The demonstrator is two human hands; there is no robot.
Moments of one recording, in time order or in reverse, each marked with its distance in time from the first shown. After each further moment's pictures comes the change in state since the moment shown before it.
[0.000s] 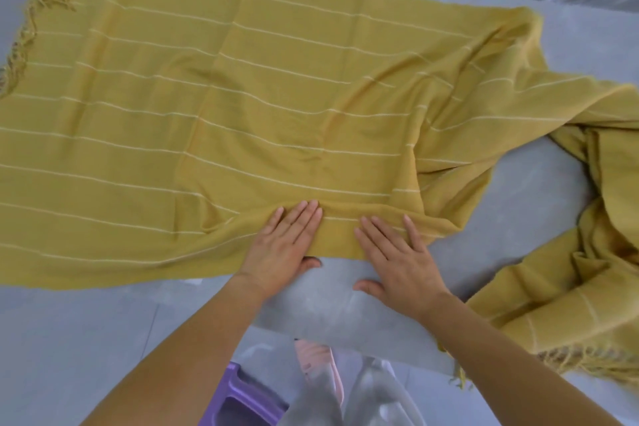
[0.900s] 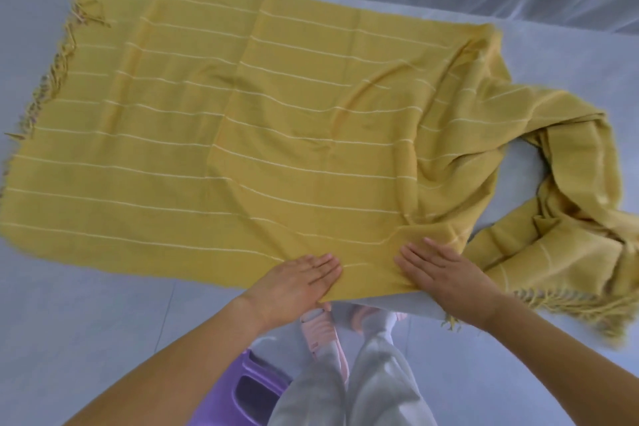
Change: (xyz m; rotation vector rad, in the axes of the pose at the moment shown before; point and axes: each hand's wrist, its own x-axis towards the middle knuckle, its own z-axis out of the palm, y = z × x) left_hand -0.090 0.026 -0.043 -0.157 -0.066 0.446; right_hand -0.093 0.006 -0.057 -0.128 -0.051 -0.262
